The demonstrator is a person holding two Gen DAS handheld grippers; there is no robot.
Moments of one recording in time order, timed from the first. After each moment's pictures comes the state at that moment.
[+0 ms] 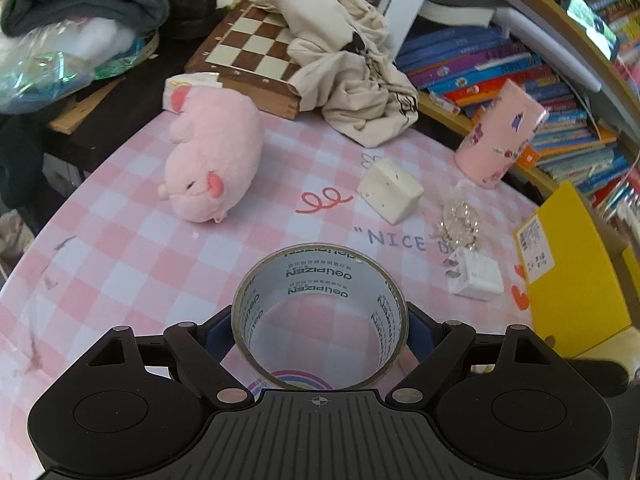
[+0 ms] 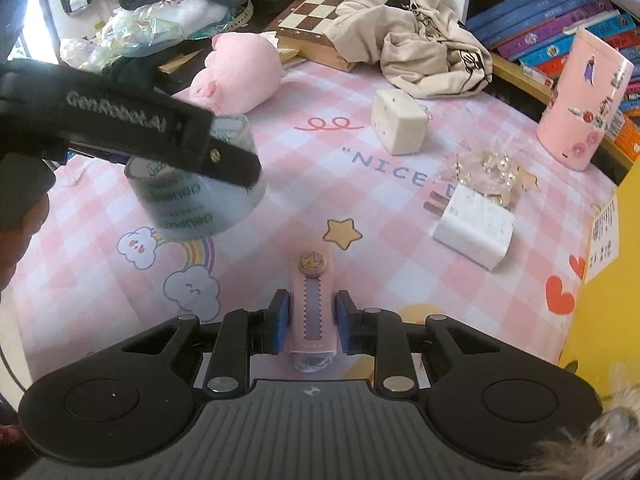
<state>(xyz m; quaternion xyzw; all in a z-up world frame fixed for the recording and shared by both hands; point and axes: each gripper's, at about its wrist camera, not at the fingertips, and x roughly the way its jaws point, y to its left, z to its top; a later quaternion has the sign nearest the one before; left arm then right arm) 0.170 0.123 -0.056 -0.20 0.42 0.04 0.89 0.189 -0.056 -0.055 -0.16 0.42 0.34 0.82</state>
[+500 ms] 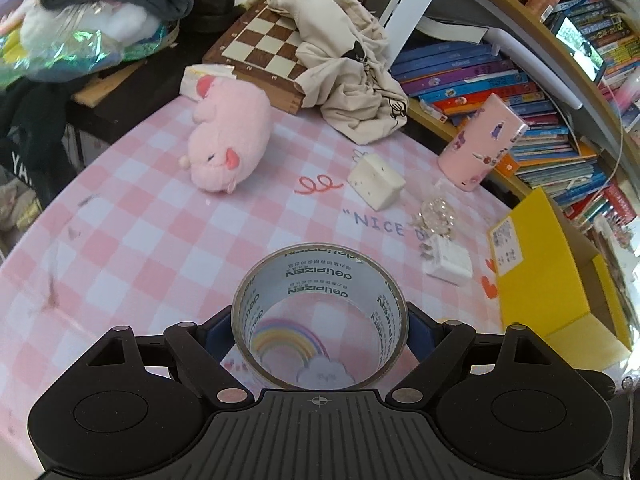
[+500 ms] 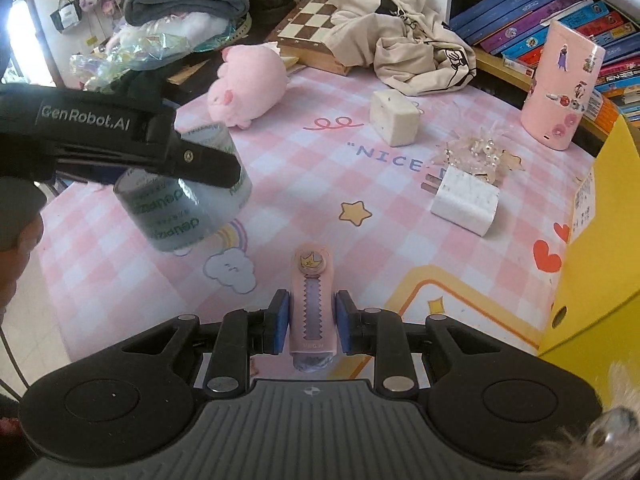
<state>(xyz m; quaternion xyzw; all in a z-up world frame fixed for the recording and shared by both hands) 0.125 0.123 -0.043 -0.24 0.41 0.03 0.88 0.151 -0.069 -0.035 -0.13 0.43 0.33 0.83</state>
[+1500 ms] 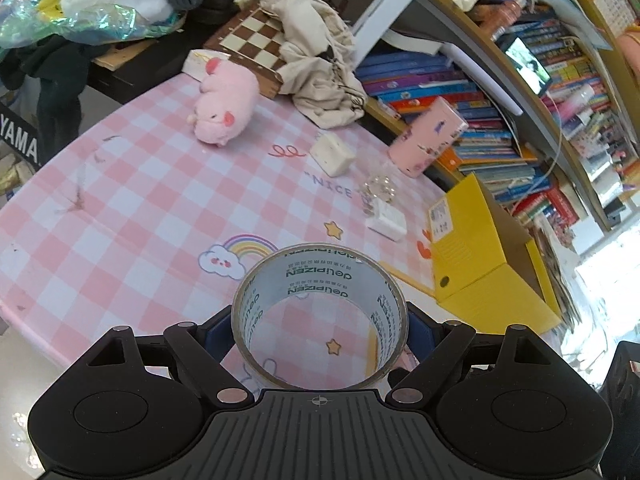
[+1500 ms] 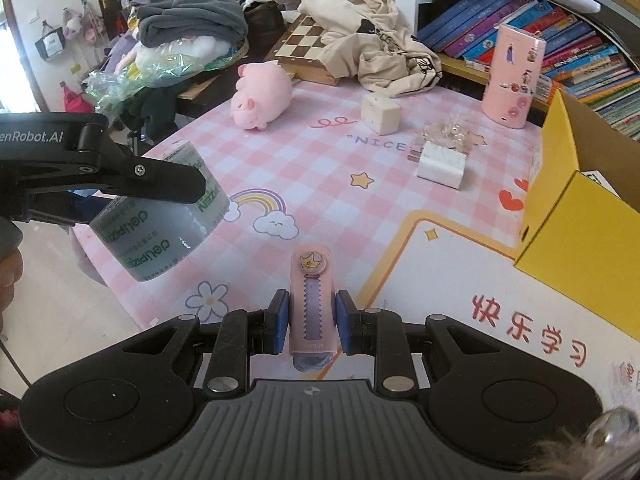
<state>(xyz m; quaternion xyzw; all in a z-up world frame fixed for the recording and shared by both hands) 0.036 0.116 -0.023 -0.29 0.39 -0.03 0.87 0.062 -0.096 -0.009 -0.10 0.41 0.29 0.86</state>
